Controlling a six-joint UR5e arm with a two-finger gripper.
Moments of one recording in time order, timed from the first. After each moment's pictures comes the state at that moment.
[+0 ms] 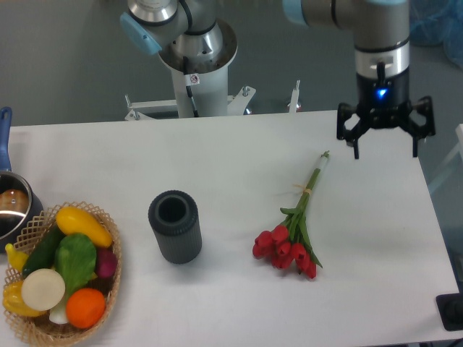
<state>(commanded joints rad) 2.85 -1.67 -1.66 -0.90 1.44 1.15</state>
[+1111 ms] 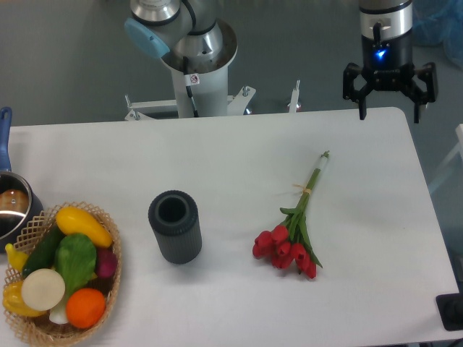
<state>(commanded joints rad) 2.91 -1.62 -1.72 -0.92 1.42 1.33</state>
